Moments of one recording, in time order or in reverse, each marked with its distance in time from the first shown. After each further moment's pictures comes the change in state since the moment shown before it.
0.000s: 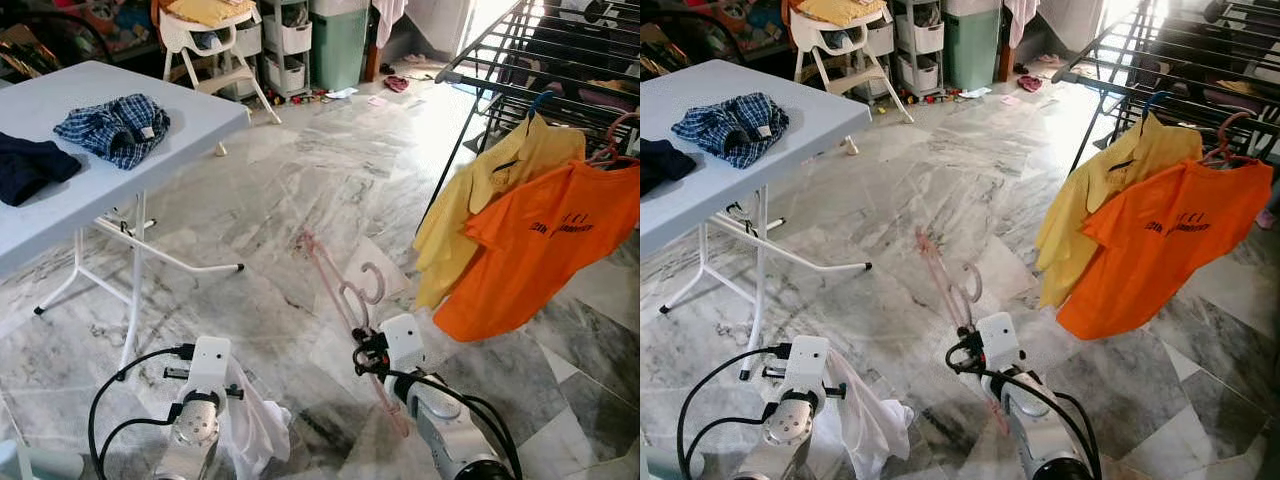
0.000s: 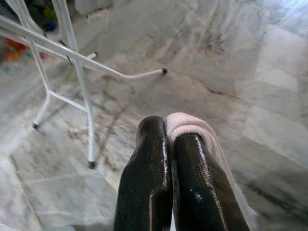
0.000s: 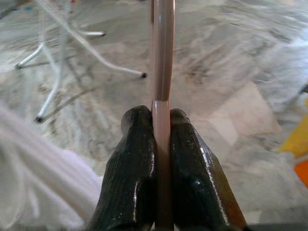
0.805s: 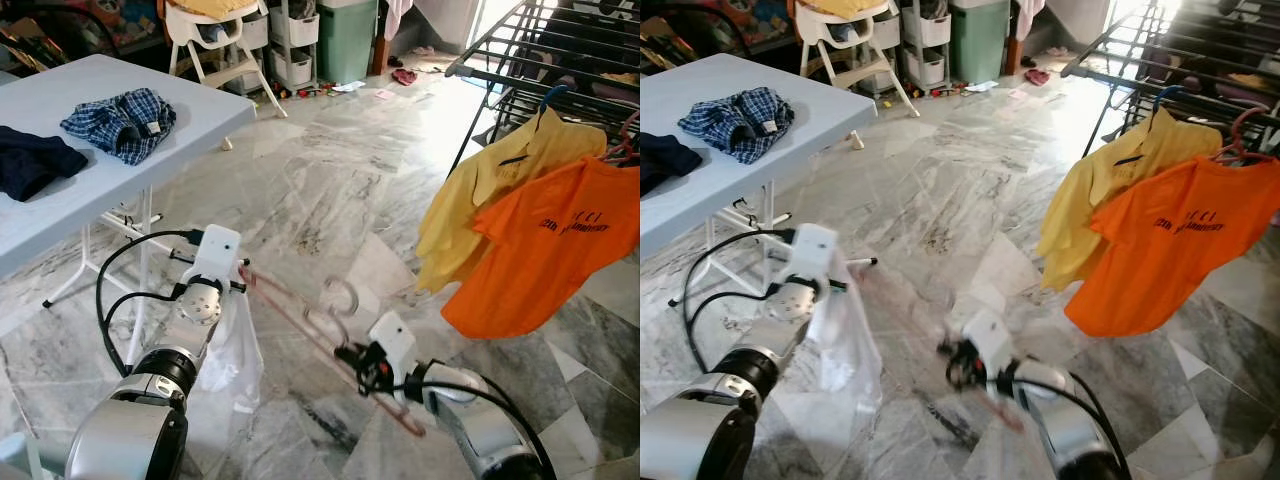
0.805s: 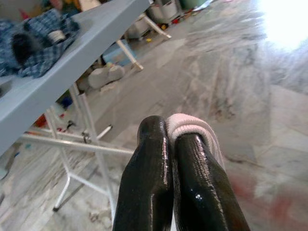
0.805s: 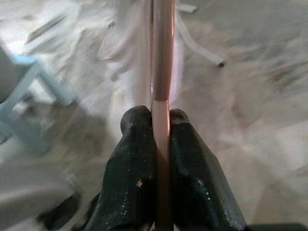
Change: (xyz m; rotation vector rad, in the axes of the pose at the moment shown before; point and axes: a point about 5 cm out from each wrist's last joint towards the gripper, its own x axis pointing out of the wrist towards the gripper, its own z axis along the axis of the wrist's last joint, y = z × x) left arm 0.059 0.022 0.137 0.103 -0.255 -0.051; right arm -0.020 0.001 0.019 -0.144 0.138 0.413
